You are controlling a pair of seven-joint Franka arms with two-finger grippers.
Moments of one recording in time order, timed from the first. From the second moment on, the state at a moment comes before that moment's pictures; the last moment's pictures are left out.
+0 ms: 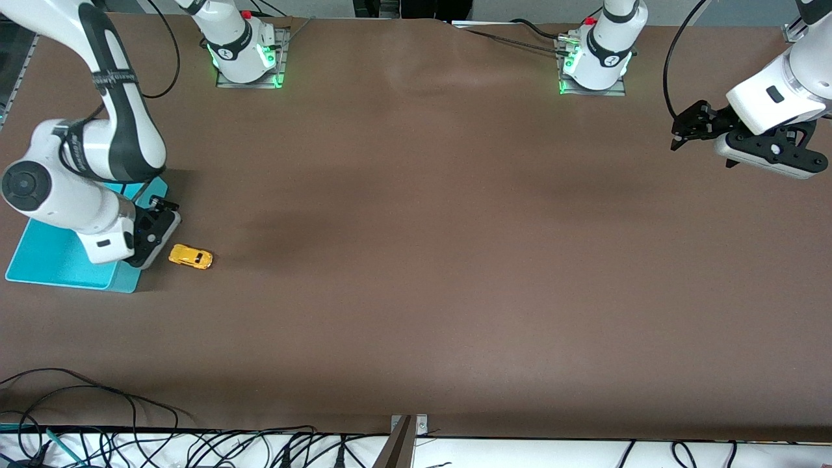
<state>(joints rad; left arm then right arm) -0.03 -0.06 -0.03 -1.71 -0.03 1.59 0.20 -0.10 0.37 0.07 -1.91 -0.09 2.24 -1.17</state>
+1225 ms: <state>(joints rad) -0.01 -0.06 -0.03 -1.70 -0.04 1.55 0.10 -0.18 0.57 0.09 -1.92 -0.09 2.50 -1.42</state>
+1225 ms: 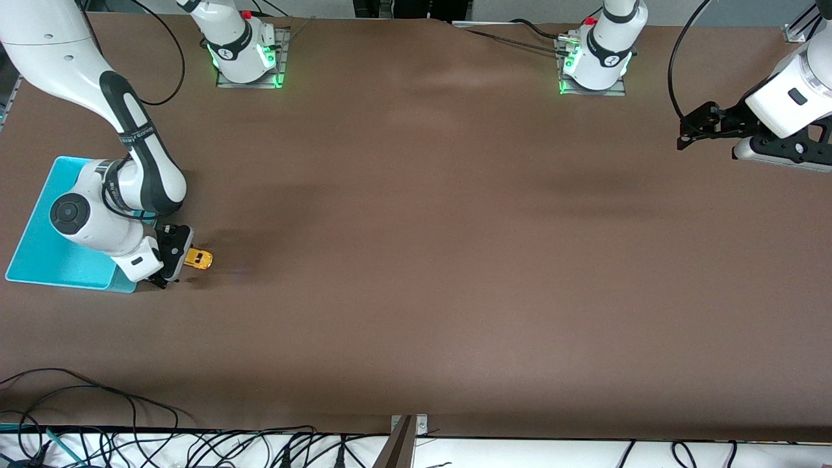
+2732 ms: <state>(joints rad) -0.01 -0.06 -0.03 -1.70 -0.04 1.55 0.09 -0.18 0.47 0.14 -1.92 -0.08 2.35 -1.46</state>
